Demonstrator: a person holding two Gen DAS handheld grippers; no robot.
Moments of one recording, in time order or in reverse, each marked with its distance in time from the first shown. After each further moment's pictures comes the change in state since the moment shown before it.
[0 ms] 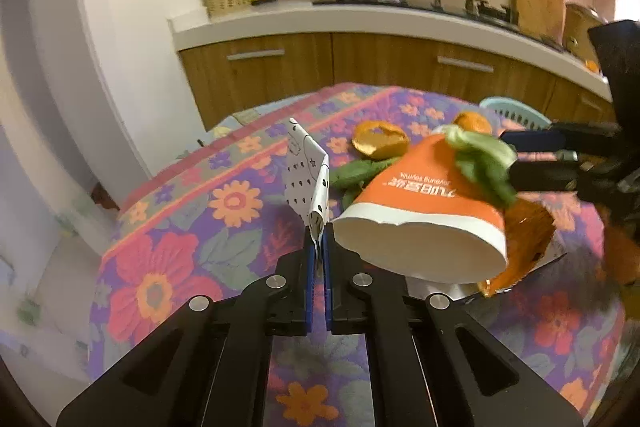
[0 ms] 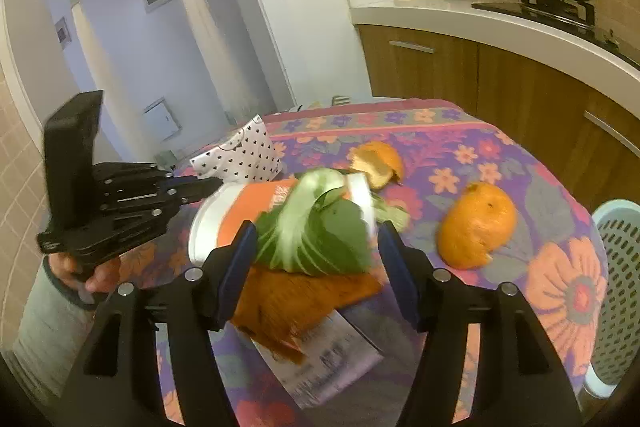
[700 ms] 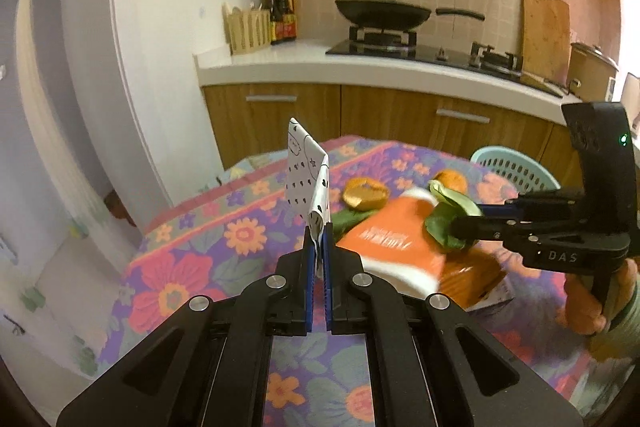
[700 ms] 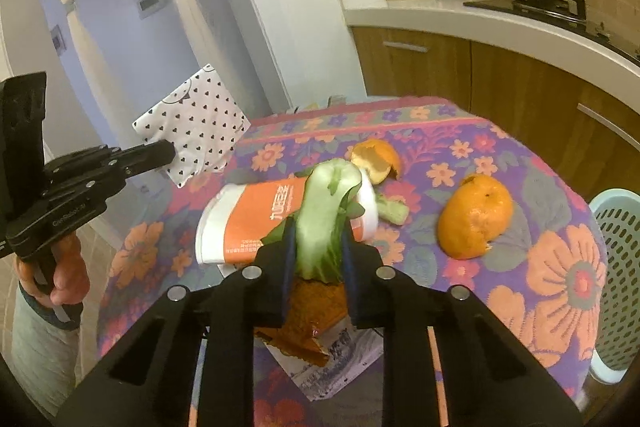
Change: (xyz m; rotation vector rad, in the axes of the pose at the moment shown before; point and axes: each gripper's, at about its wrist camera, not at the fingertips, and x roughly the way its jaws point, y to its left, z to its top) left arm -0.056 -0.019 0.023 -0.053 -0.128 0.045; right arm -0.012 0.000 -0.006 0.040 -0.030 -0.011
